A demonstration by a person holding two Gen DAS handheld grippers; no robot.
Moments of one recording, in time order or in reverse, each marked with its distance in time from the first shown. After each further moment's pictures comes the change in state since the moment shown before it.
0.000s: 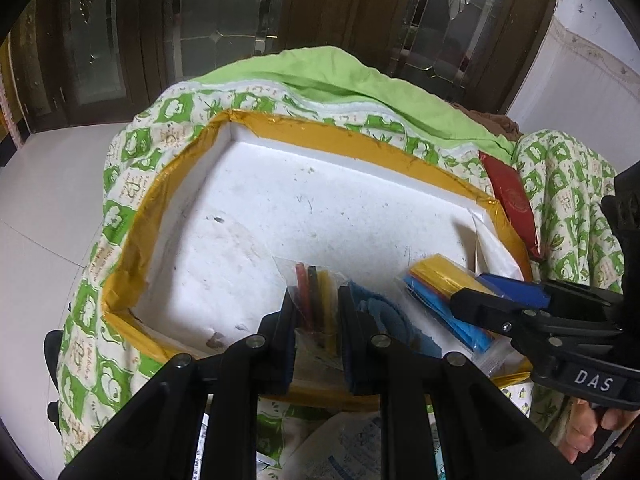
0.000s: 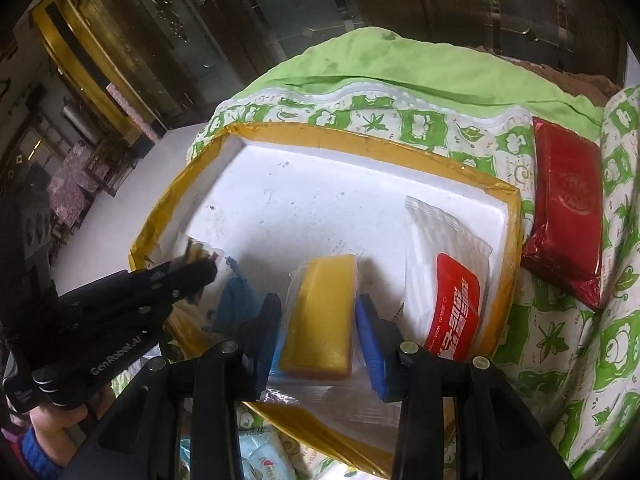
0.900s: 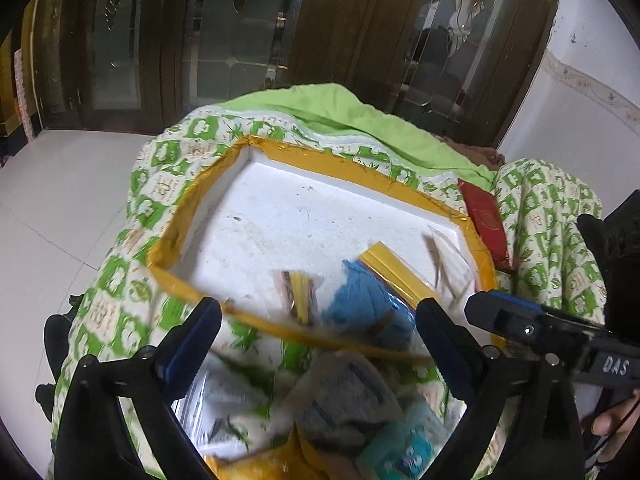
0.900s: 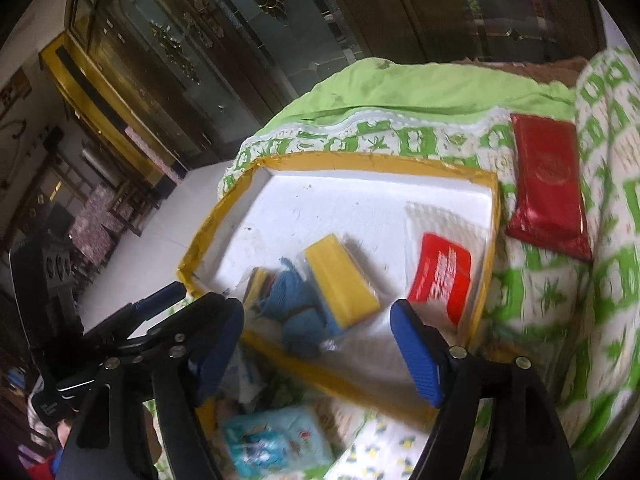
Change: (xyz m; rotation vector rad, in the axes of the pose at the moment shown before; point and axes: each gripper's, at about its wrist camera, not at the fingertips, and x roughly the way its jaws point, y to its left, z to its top) left arm -0.058 -0.001 -0.029 -0.061 -0.130 -0.017; right arm -0.046 -0.005 -0.035 0.127 -0.122 0.126
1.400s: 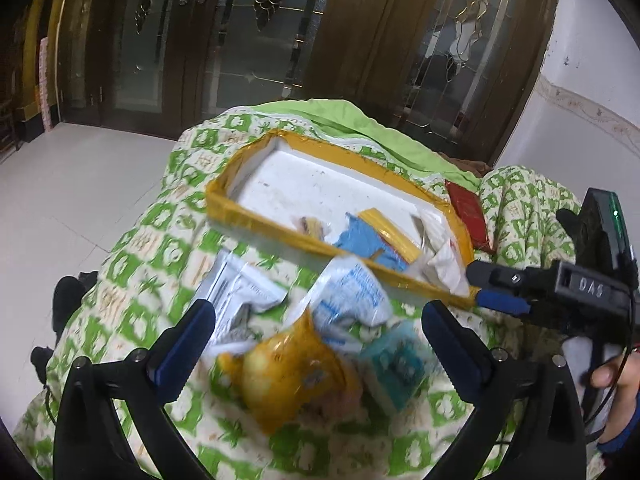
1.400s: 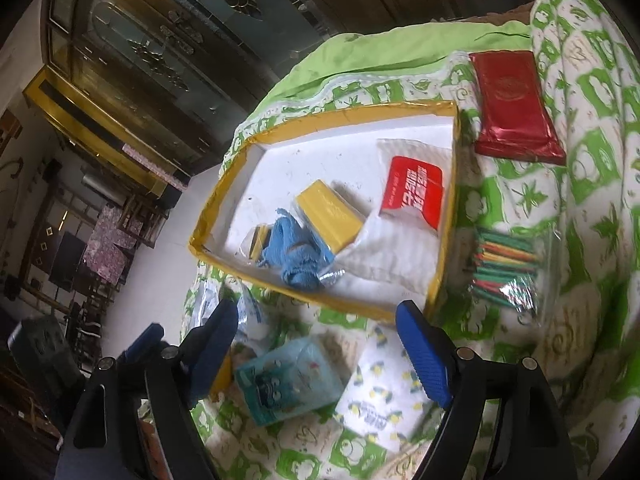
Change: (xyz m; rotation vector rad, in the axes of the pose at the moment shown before) left arm -0.061 0.010 -0.069 -0.047 -0.091 0.019; right arm -0.021 -0.018 -0.039 0.130 0.040 0.036
